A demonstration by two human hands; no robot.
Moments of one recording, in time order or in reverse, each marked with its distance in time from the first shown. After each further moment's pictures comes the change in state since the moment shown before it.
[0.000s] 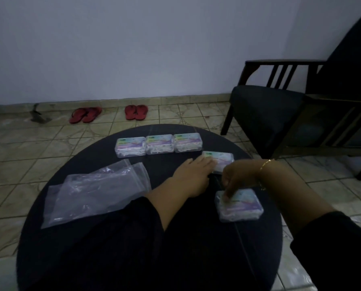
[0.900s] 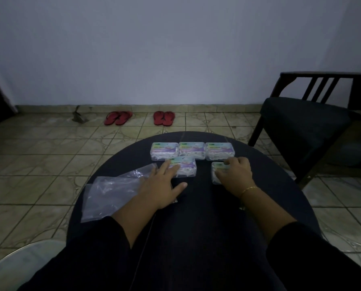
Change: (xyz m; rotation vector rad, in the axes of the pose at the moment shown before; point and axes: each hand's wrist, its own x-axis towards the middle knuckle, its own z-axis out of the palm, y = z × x) left_hand -0.114 -0.097 0.008 -0.130 0.076 -0.602; right_hand 0.089 -0.061 0.028 0.594 0.721 0.054
